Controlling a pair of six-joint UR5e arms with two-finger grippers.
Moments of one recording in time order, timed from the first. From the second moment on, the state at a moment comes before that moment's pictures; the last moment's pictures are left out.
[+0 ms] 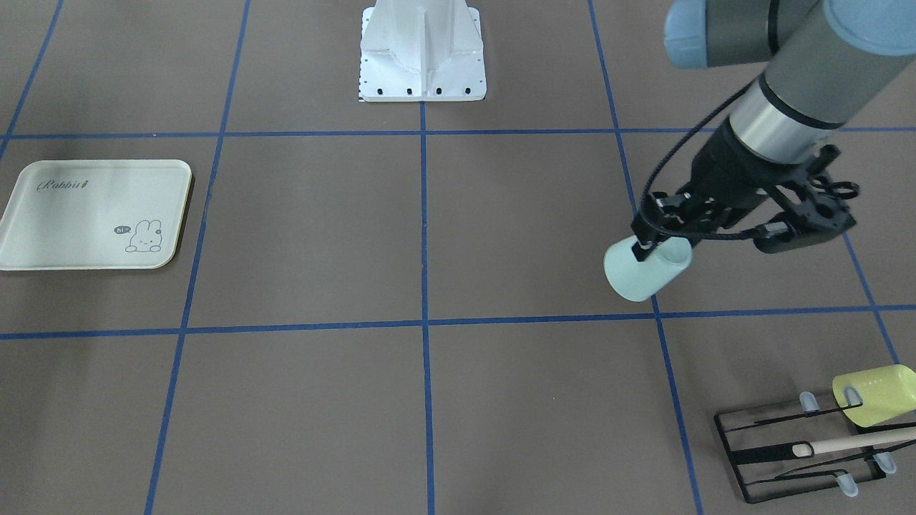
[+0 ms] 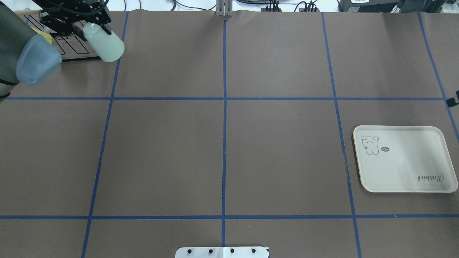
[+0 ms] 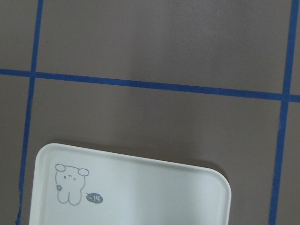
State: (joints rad) left arm -1.04 -2.26 -1.78 -1.48 -2.29 -1.20; right arm 1.32 -1.59 1.78 -1.32 2.47 0.37
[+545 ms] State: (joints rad) left arm -0.86 -2.37 -1.76 -1.86 -2.32 -1.88; right arm 1.22 -1.49 1.78 -0.99 2.44 0.84
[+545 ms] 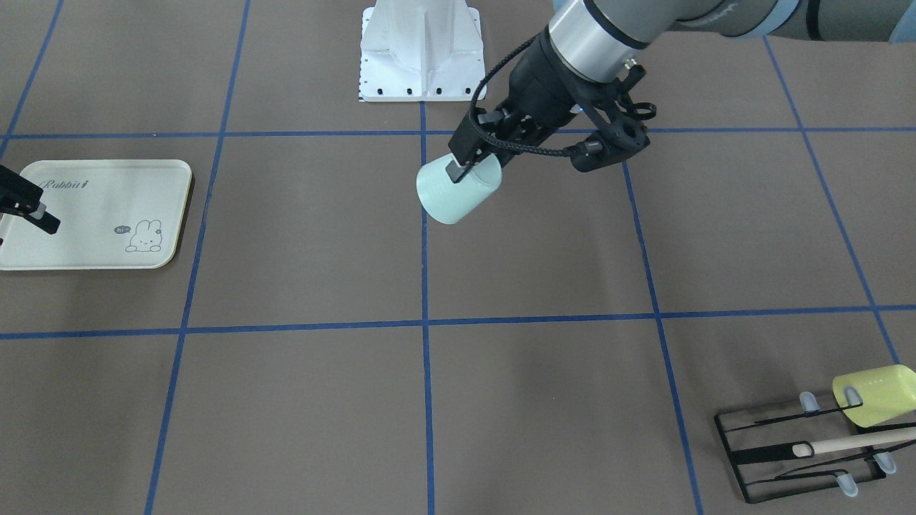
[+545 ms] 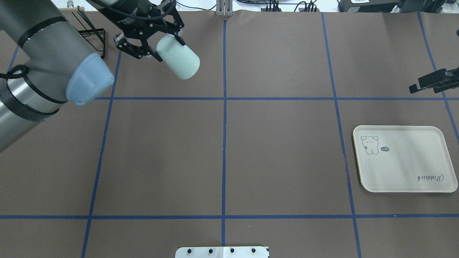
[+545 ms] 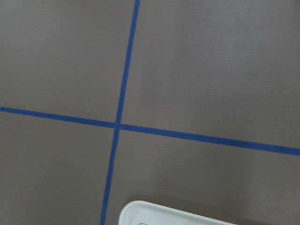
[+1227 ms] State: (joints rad) left arm -0.78 -2.31 -1.74 -2.51 -2.05 -2.38; right arm 1.03 -1.36 1.79 -0.42 2.41 1.68
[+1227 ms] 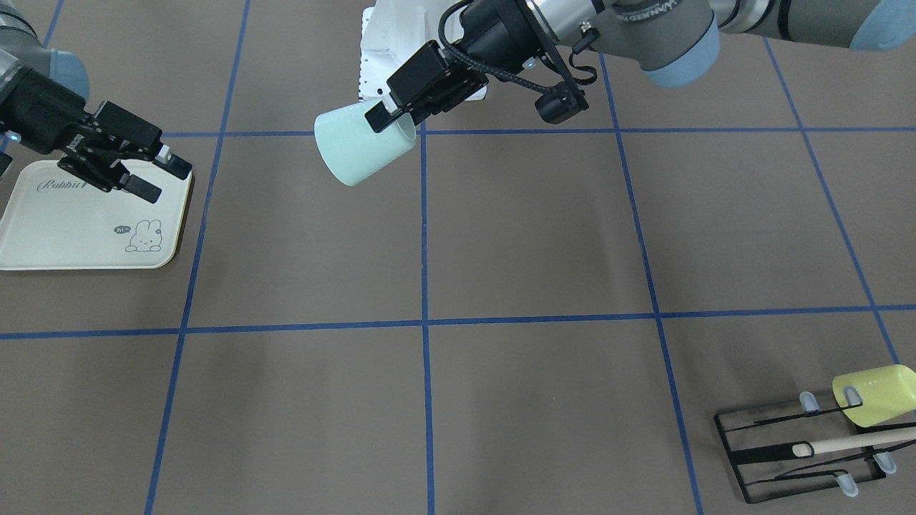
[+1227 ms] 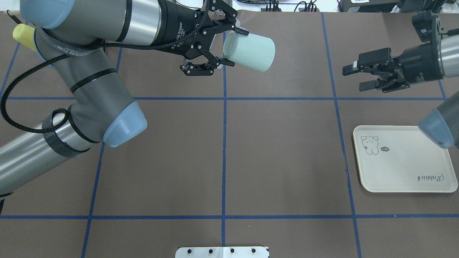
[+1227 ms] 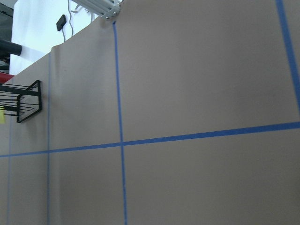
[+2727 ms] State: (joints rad) left arm -0.76 -2.09 -1.84 -3.09 -2.04 -2.97; right arm 0.72 -1.16 1.78 0.14 2.05 2.21
